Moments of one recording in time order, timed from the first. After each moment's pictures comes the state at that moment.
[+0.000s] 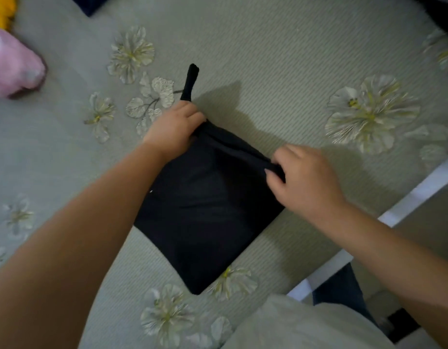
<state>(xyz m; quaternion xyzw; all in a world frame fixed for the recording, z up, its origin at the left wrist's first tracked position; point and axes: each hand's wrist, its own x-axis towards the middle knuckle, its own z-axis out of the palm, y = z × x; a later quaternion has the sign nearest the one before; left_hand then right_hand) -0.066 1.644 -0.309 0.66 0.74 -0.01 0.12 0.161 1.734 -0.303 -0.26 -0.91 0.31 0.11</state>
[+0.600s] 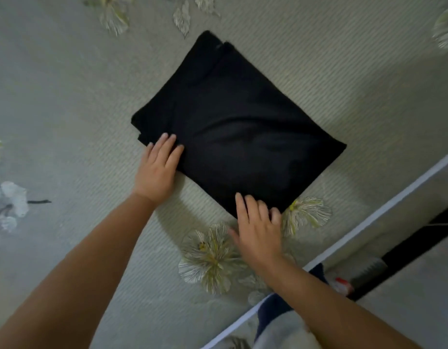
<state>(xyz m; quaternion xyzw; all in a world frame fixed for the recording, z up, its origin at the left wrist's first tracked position) -0.058 1.329 -0.410 0.54 0.82 -0.02 0.16 0.157 1.397 -0.403 -0.32 -0.93 0.13 -0.12</state>
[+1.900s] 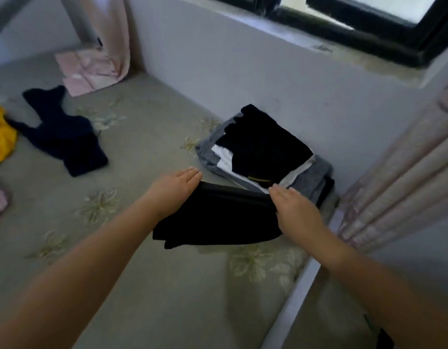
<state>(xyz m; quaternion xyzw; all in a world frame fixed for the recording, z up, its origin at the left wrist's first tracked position) -0.036 1.779 -0.115 0.66 0.74 -0.13 0.00 0.202 1.888 -0.106 -0.27 -0.95 -0.03 0.12</state>
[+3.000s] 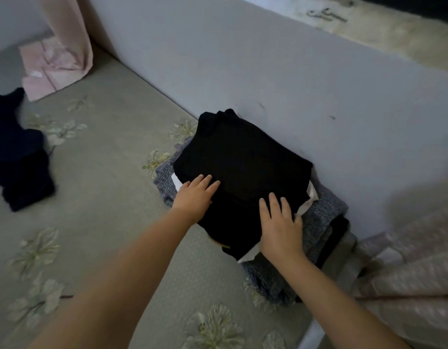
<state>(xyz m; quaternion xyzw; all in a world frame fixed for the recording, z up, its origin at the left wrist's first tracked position) -0.035 2.081 -0.252 0.55 0.82 -0.10 0.14 0.163 2.136 -0.228 -0.38 -0.91 0.11 -0.12</state>
